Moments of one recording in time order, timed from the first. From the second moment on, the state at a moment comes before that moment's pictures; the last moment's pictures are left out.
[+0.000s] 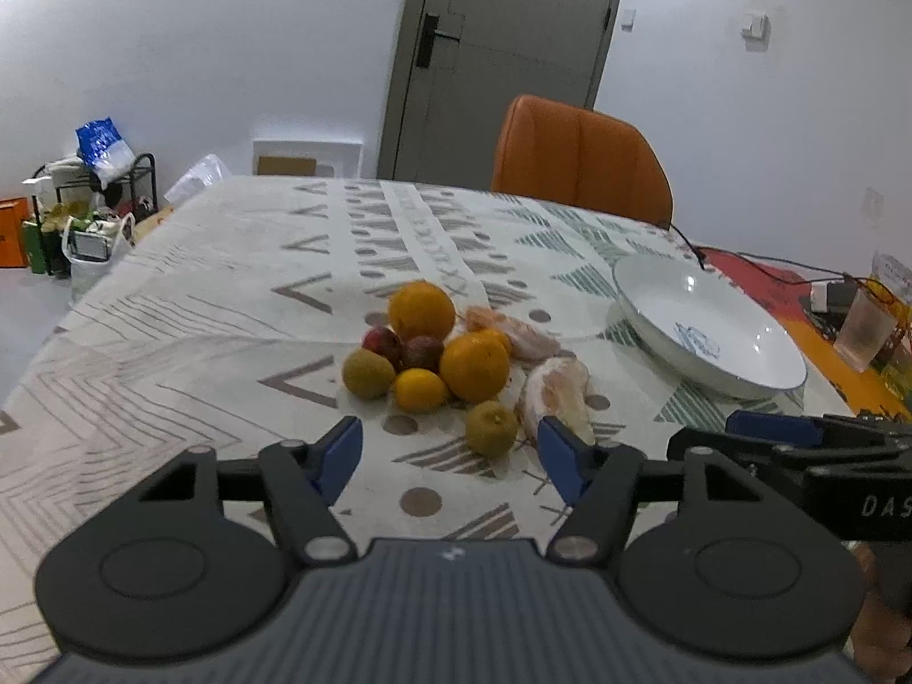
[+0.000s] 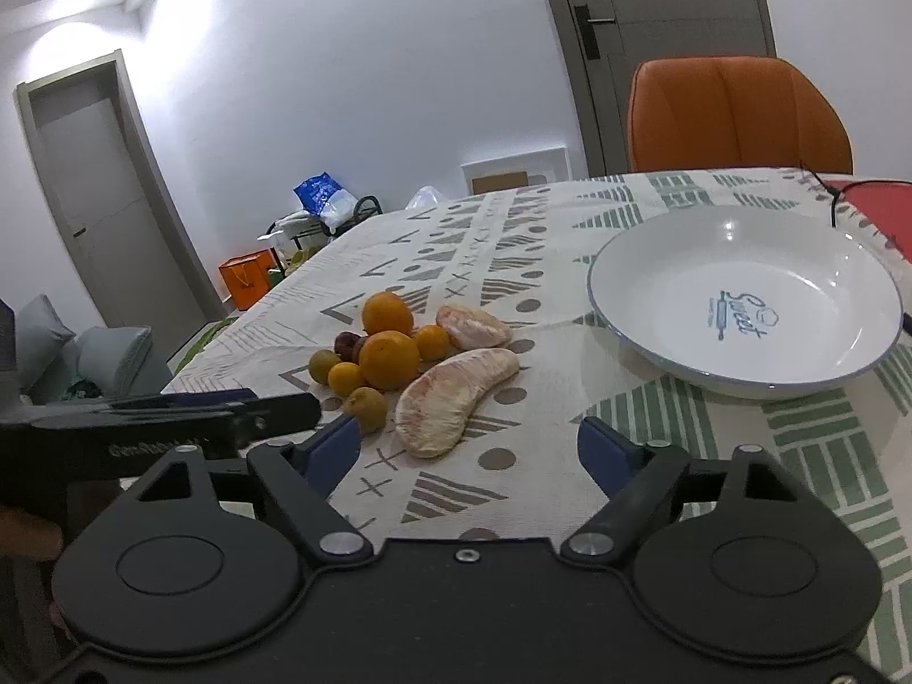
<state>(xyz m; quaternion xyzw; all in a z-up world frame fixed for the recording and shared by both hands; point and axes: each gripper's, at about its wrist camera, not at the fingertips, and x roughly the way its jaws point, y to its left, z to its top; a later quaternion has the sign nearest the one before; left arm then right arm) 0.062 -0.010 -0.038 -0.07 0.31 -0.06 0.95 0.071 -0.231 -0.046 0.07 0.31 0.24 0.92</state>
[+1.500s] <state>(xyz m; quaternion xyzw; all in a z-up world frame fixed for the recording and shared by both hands) 0.077 0.025 -0.048 -0.10 0.31 -0.03 0.94 0.118 -0.173 -0.069 0.03 0.35 0.27 0.90</state>
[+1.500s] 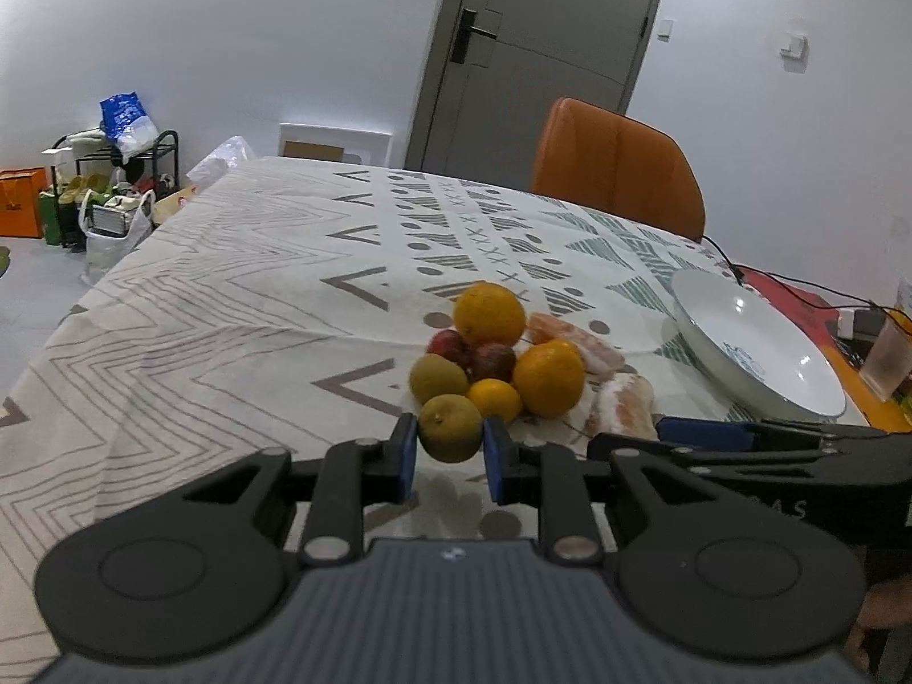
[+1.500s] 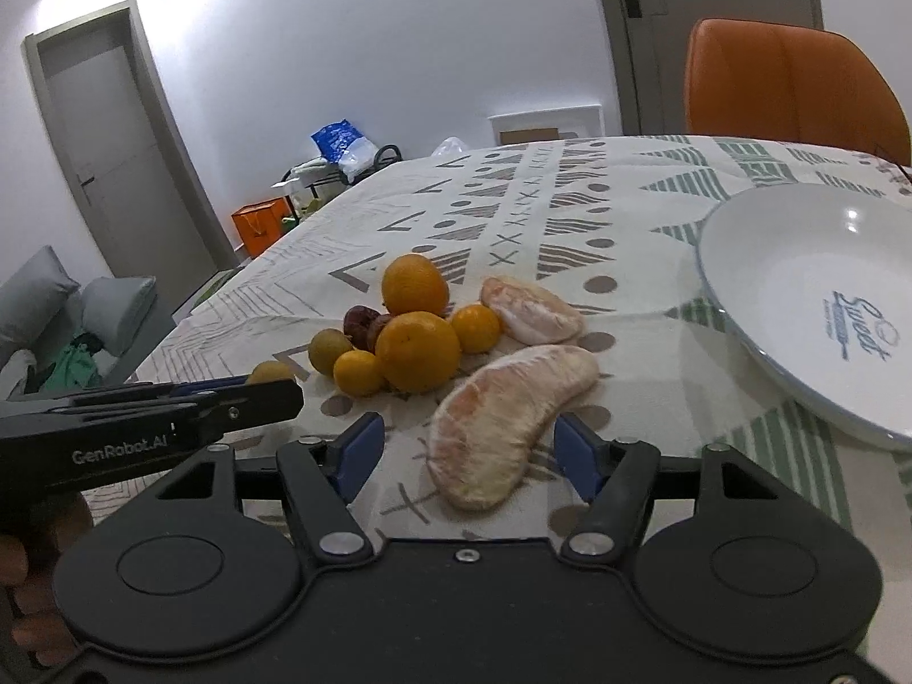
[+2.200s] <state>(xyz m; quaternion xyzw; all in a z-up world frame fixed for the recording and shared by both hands) 0.068 0.018 -0.034 -0.09 0.29 -0.04 0.95 0.109 -0.195 -0.067 0.06 0.33 0.25 0.91</state>
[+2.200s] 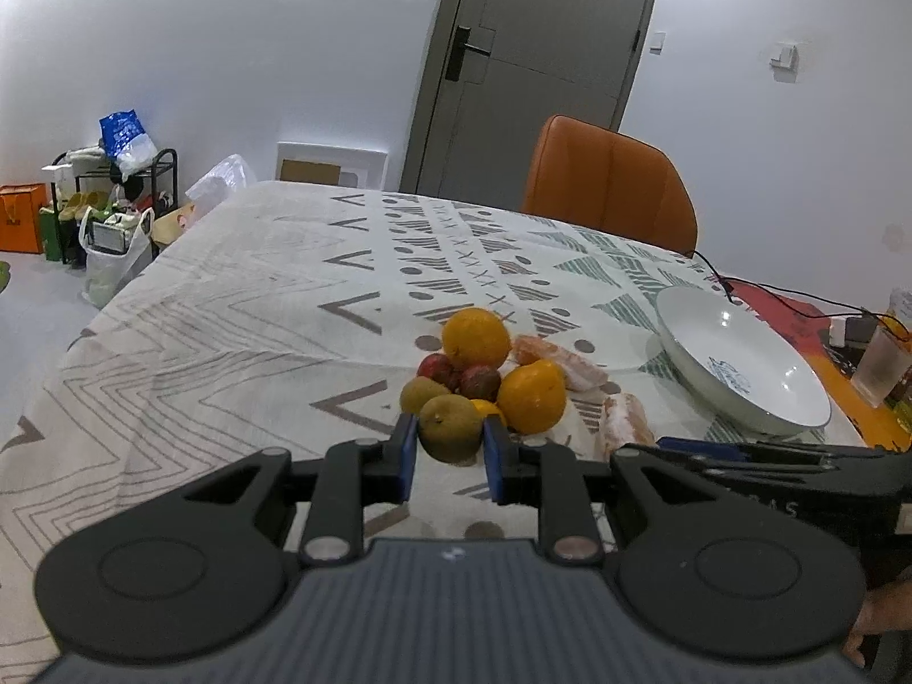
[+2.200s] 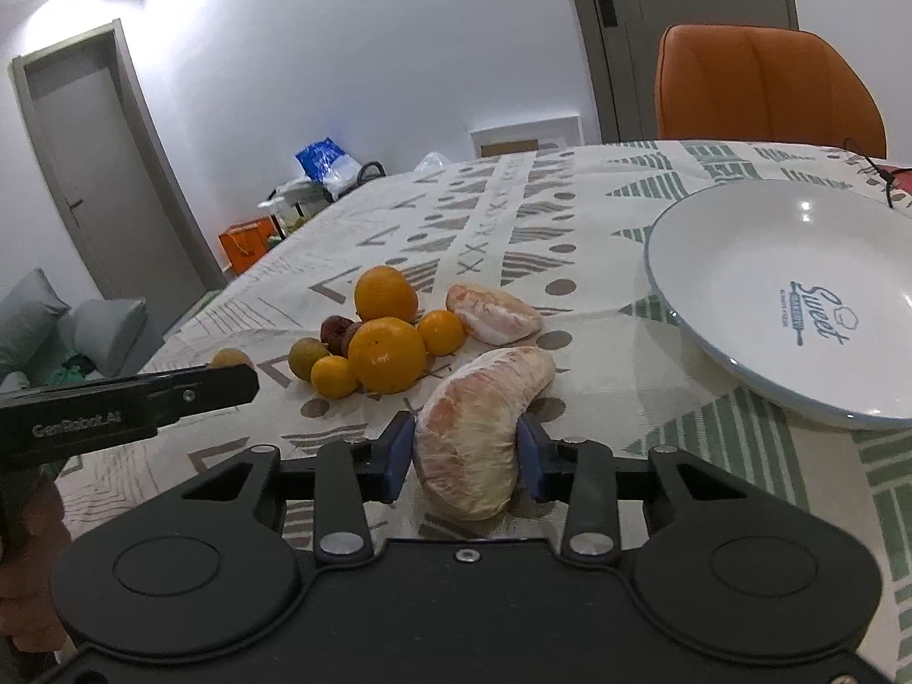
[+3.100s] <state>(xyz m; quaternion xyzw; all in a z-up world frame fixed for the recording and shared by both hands) 0.089 -0.055 -0.011 -0.05 0.27 -0.08 0.96 0.102 -0.282 -0.037 0.11 0.26 0.19 0.94</state>
